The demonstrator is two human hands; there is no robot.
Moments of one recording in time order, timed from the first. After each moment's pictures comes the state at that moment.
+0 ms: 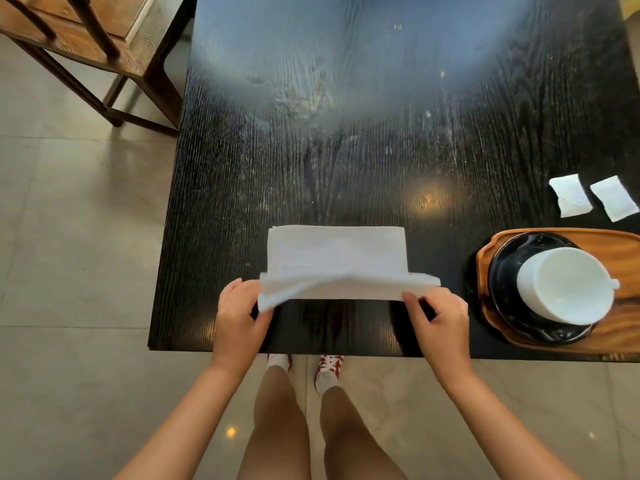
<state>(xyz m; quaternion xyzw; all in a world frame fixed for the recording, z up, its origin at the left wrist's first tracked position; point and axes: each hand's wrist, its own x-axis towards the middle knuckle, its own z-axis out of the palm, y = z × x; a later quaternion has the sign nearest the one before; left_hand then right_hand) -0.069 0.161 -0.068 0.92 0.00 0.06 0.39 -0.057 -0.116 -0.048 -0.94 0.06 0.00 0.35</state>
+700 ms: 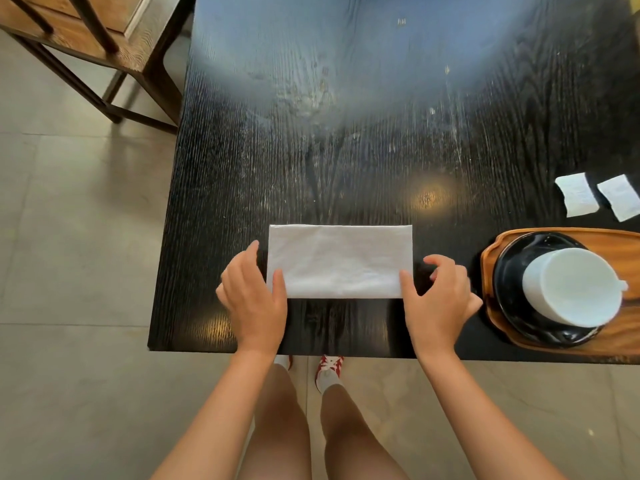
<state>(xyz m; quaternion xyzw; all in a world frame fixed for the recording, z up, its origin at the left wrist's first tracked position) -0.044 0.126 -0.064 0.95 0.17 0.07 0.26 -0.032 -0.087 -0.047 -0.95 0.22 -0.06 0.24</state>
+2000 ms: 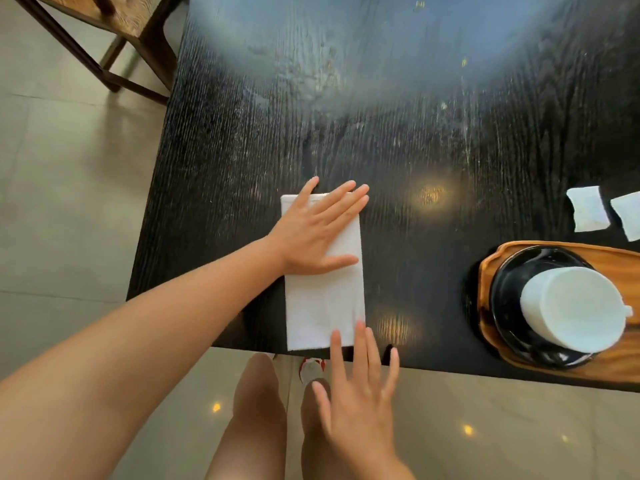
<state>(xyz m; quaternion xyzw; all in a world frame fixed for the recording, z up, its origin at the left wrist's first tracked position) 0.067 0.097 -0.082 0.94 -0.34 -0.06 0.05 -0.147 -0.049 -0.061 -0.98 -0.10 0.17 0.04</state>
